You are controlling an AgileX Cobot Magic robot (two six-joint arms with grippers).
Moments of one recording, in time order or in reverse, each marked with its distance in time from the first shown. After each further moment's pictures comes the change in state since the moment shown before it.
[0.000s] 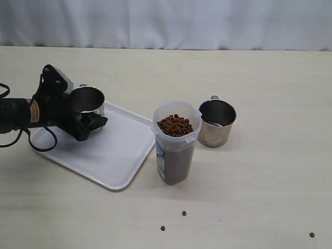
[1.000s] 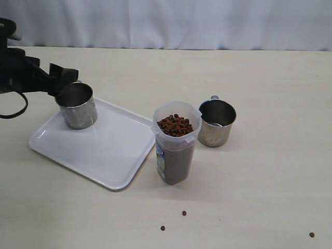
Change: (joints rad) left arm 0.000 -0.469 0.097 -0.060 0.309 -0.443; right arm 0.000 0.000 0.000 0.000 0.000 0.000
